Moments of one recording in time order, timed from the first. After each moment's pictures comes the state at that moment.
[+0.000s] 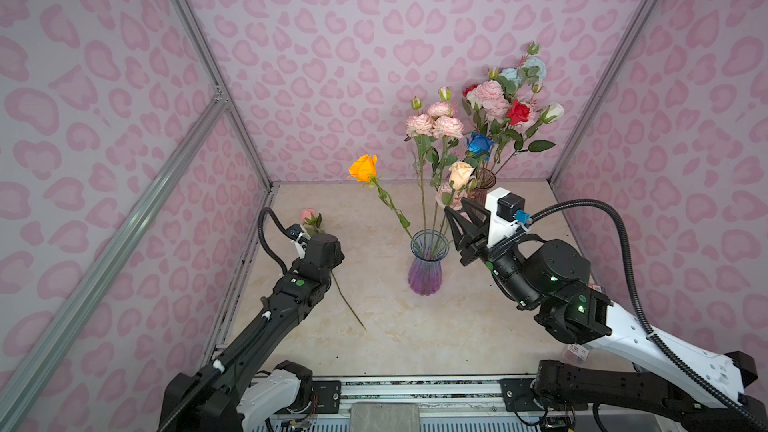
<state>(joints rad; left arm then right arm) -0.33 1.17 0.75 -0.35 -0.47 -0.79 1.07 0.95 1.12 0.04 0.49 0.00</state>
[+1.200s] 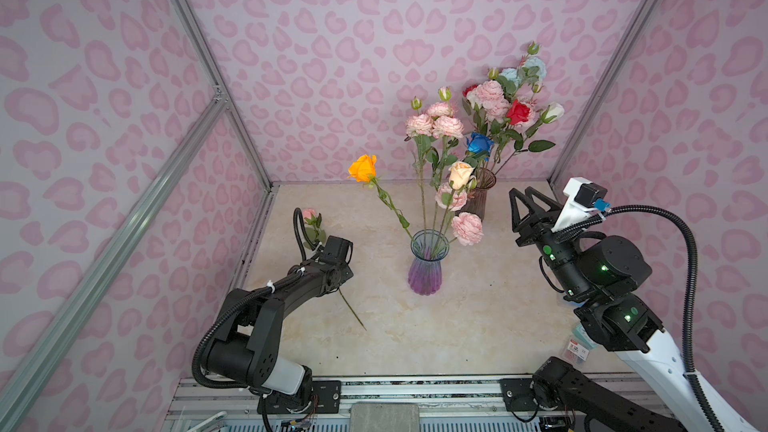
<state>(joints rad) -0.31 1.50 0.74 -0.35 -0.24 -0.82 0.62 0.76 1.04 -0.08 0.28 0.29</state>
